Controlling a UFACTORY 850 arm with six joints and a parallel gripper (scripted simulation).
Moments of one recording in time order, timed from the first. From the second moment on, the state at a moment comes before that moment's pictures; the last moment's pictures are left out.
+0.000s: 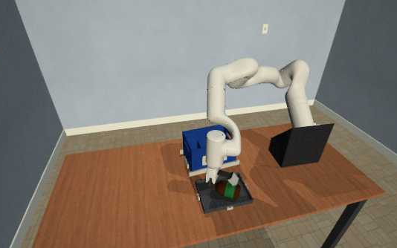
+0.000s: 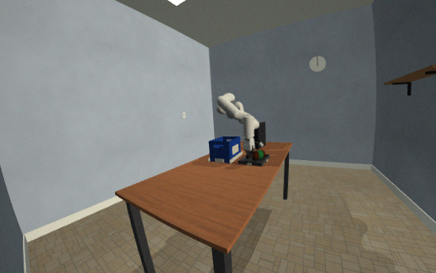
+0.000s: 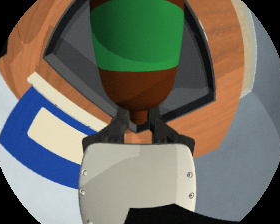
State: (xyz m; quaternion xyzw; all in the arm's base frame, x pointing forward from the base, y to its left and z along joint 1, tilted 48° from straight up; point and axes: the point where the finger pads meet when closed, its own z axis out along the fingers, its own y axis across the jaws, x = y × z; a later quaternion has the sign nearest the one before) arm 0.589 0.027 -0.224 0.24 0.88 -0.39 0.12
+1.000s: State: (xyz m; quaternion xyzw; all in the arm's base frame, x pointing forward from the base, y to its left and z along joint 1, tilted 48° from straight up) arm 0.589 0.041 -0.211 0.24 0.88 -0.39 0.12
